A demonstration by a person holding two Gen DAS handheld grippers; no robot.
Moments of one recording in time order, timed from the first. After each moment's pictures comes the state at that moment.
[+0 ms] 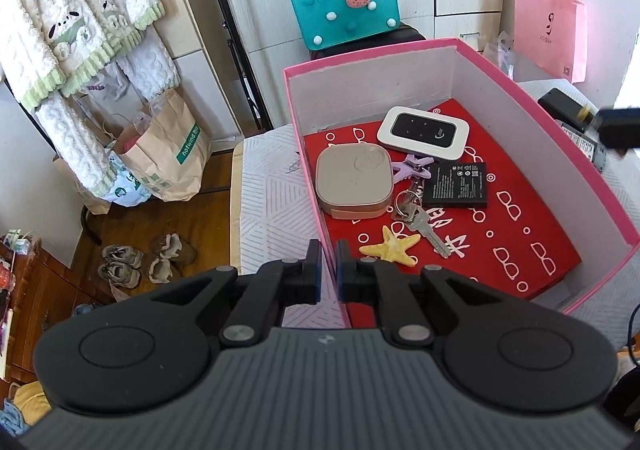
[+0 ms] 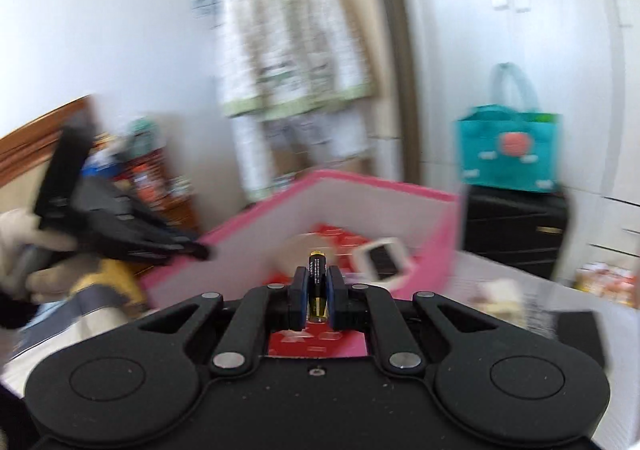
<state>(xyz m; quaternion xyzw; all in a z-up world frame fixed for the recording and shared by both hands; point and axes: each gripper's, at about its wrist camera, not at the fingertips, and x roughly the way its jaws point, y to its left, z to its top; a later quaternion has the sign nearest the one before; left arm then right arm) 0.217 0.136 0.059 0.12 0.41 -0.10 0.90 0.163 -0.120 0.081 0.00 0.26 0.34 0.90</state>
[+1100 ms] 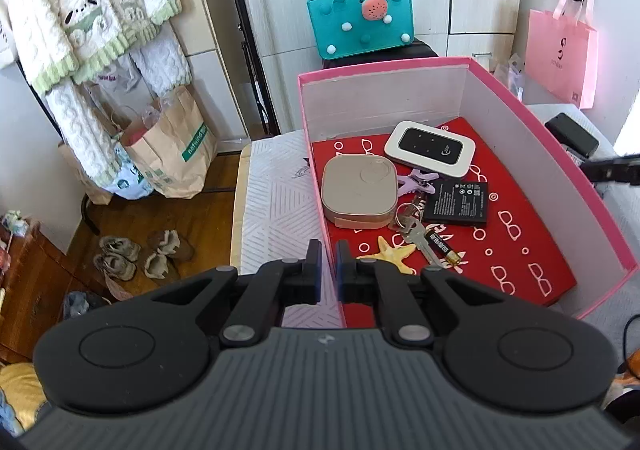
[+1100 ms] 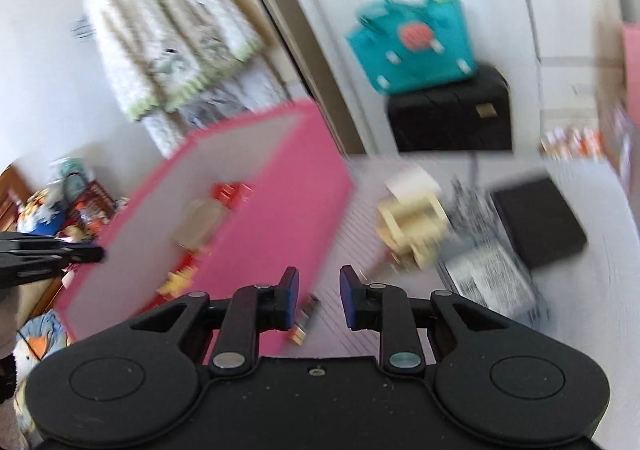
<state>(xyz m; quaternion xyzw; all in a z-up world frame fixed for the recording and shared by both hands) 0.213 0.138 0.059 0.09 0.39 -0.09 0.91 0.215 -0.196 0.003 0.14 0.38 0.21 0.89</state>
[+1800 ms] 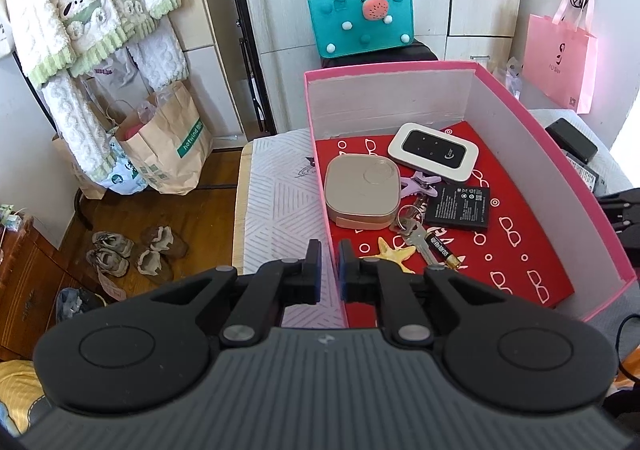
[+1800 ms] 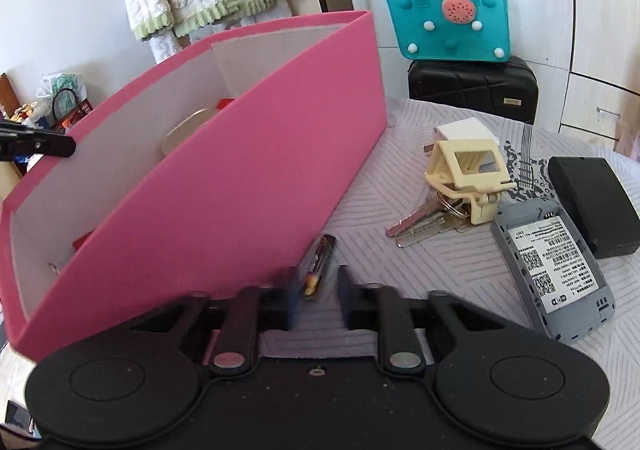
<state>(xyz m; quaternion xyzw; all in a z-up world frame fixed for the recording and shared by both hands) 0.219 0.148 0.059 0.08 0.40 -0.09 0.91 0.214 -0.140 -0.034 0.02 0.40 0.23 0.89</state>
